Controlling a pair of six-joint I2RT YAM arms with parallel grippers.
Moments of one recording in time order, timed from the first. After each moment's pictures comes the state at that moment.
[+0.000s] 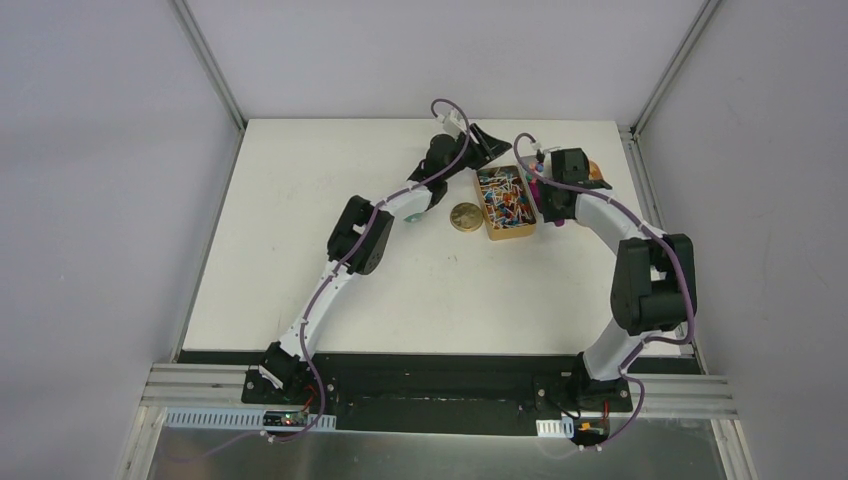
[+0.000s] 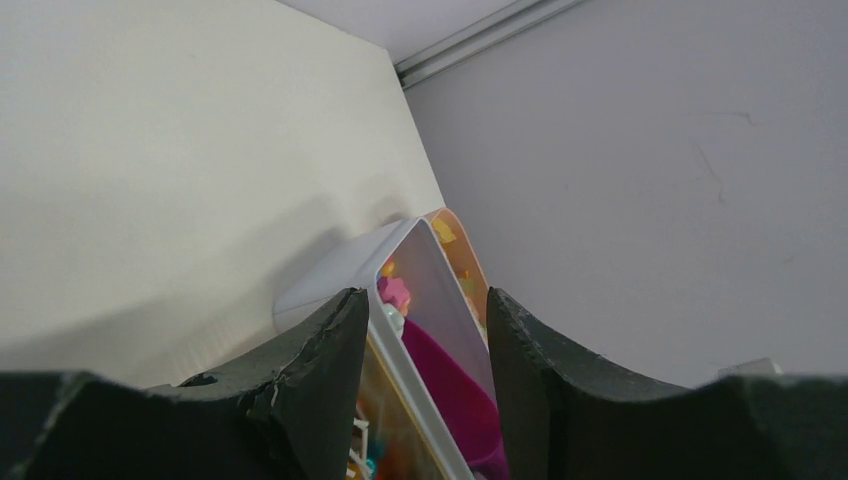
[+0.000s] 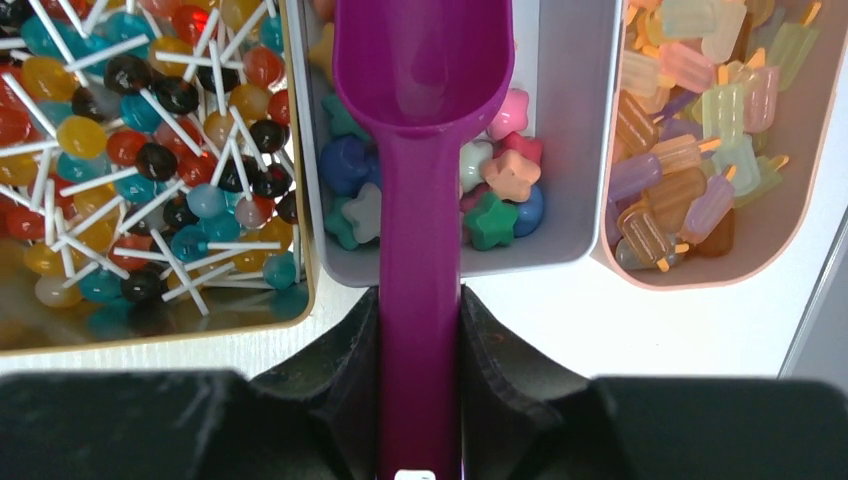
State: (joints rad) left arm -0.58 2.75 2.23 0.57 0.29 -1.11; right arm 0.17 1.68 1.16 -0.43 0.14 -0.14
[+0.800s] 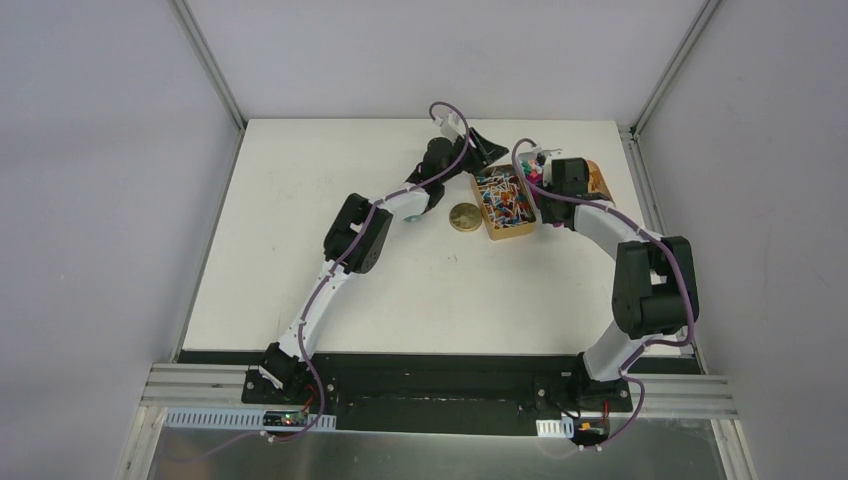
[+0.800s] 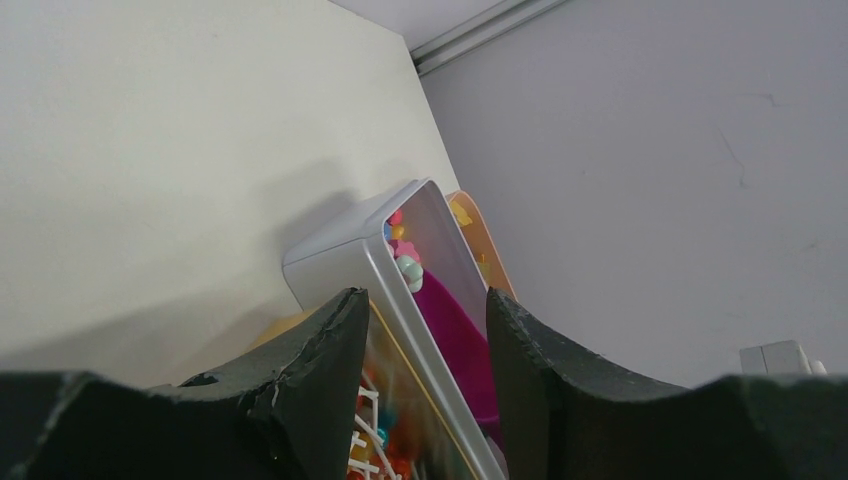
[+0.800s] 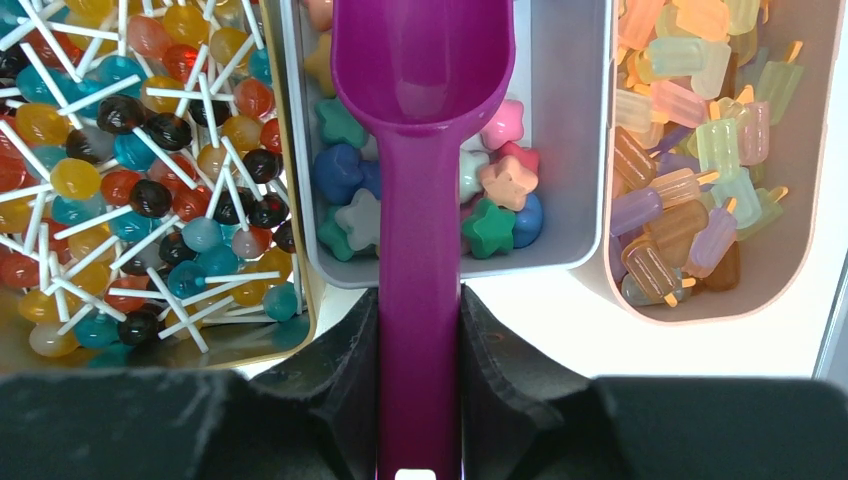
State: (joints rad) left arm -0.58 2.69 2.11 0.61 0.29 -1.08; right arm 0.17 1.68 1.08 -0.26 0.14 -0.13
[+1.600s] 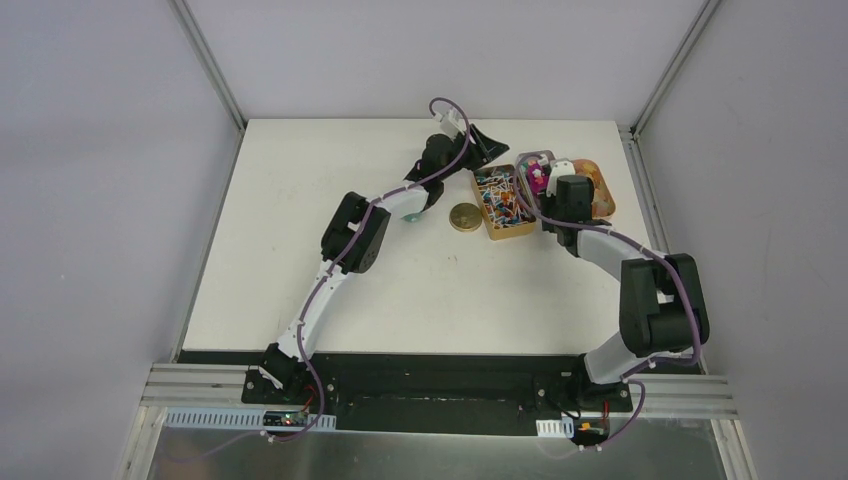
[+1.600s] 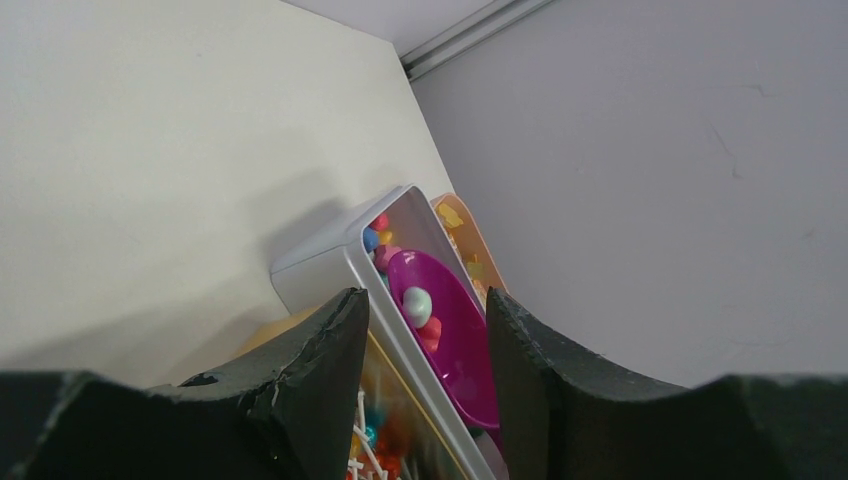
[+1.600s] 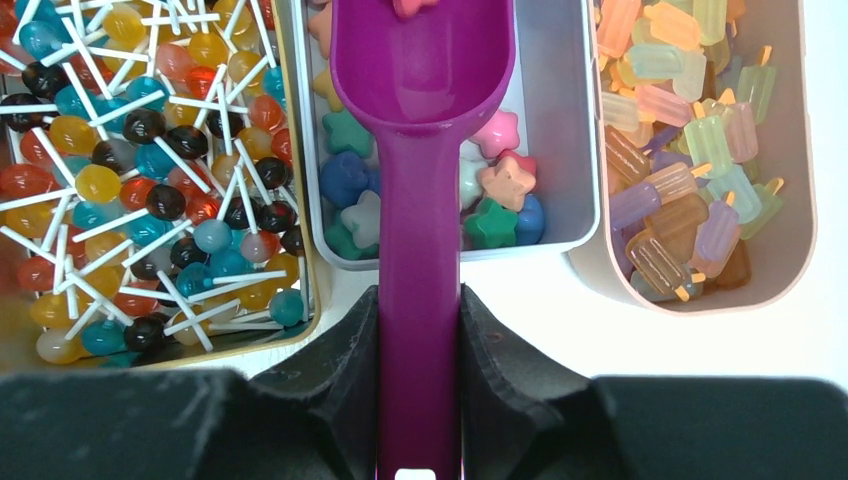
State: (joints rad) left arm -0.58 2.66 2.08 0.61 0.29 -1.04; right arm 0.17 1.57 0.84 0.06 0.13 -0.11
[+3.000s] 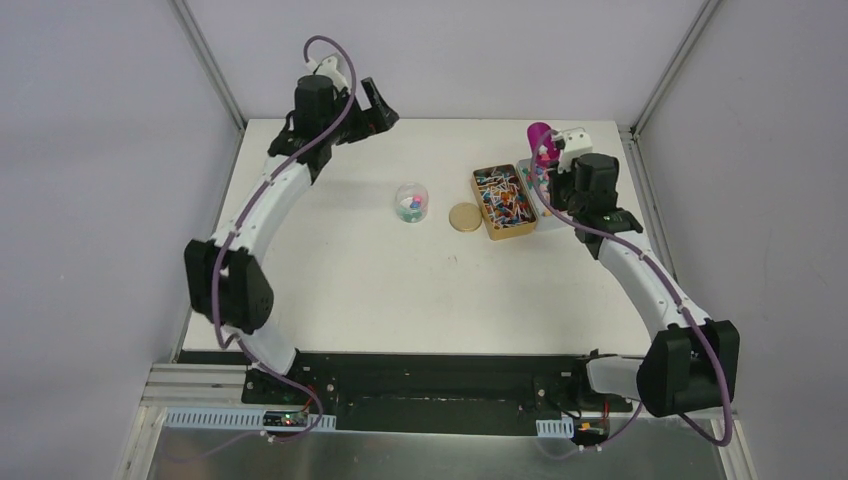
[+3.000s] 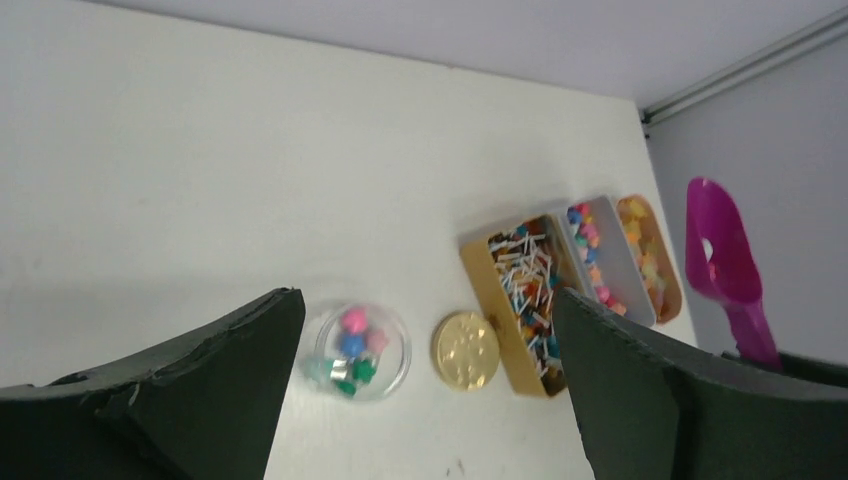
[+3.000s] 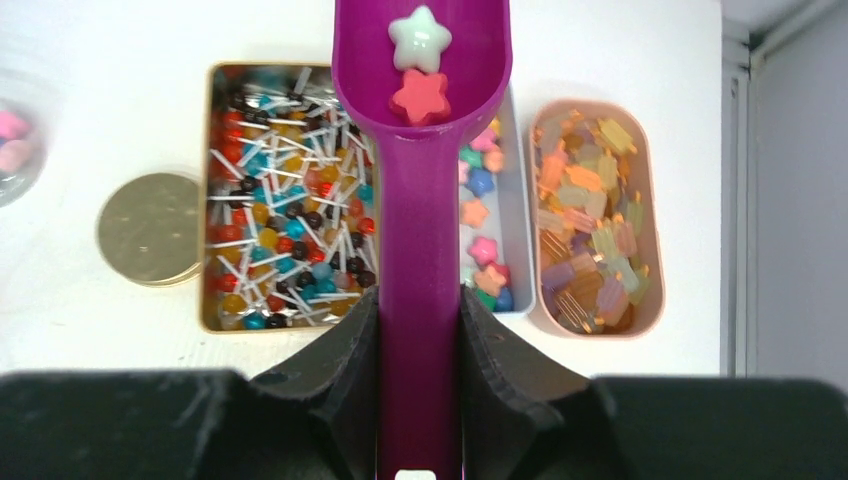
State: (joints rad) left arm -0.27 1.73 1.62 -0.22 0.19 -0.57; right arm 0.18 1.27 0.95 -0.15 0.07 -0.14
